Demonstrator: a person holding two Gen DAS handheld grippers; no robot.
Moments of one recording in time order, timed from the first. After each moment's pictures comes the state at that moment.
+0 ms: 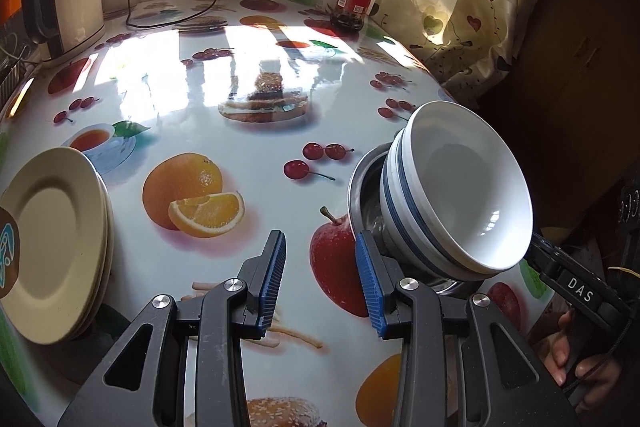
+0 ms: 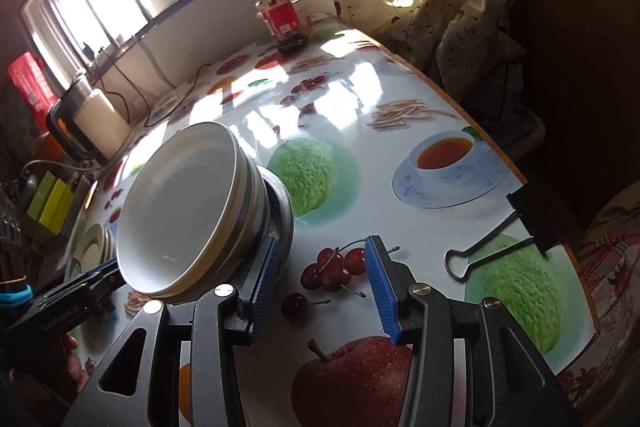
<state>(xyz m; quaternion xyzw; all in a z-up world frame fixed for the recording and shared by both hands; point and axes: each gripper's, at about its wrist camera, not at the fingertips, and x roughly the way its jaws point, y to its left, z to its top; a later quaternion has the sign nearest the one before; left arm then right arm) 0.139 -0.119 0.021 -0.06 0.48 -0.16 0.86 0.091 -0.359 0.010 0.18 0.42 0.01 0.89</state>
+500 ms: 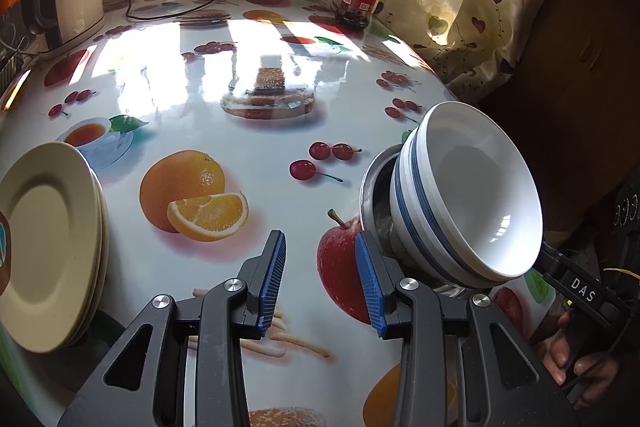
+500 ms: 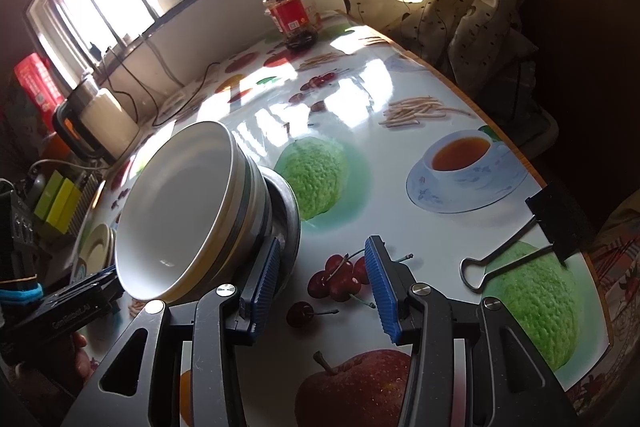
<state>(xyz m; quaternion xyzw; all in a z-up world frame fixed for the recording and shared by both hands) 0.146 -0.113 0.015 -0.07 0.48 -0.16 0.86 0.099 -0.361 0.003 0.19 0.42 0.04 0.89</state>
